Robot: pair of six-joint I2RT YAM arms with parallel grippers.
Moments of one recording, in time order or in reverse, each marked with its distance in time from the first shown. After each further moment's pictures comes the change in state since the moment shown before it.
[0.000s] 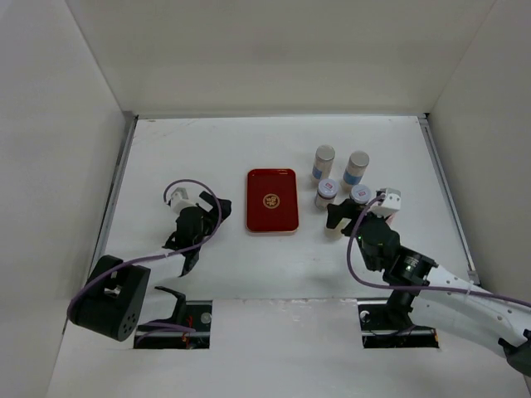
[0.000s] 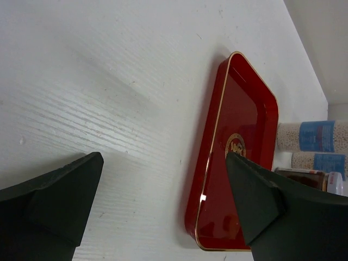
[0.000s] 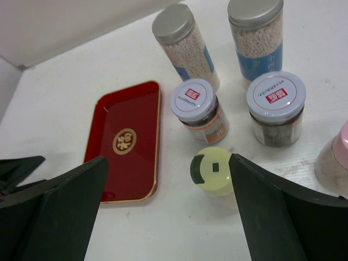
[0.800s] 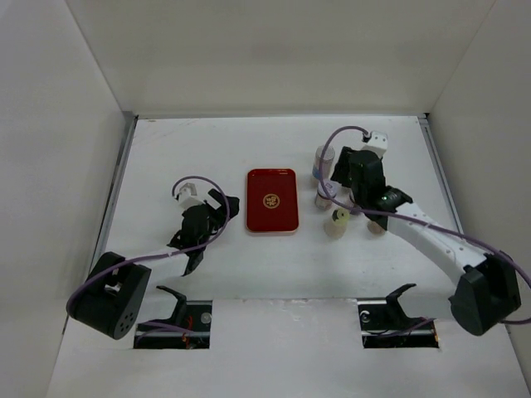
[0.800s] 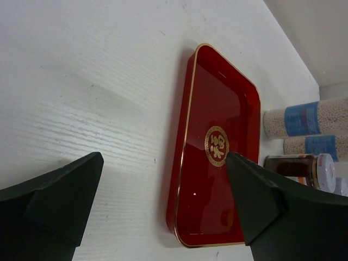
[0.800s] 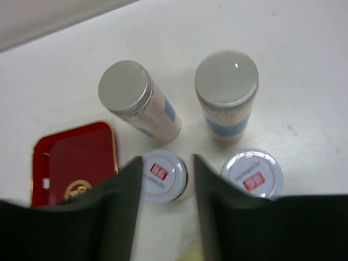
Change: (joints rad) left arm -0.079 0.004 0.027 0.043 -0.029 0.065; right arm -0.414 0.541 0.407 -0.050 -0.269 -0.121
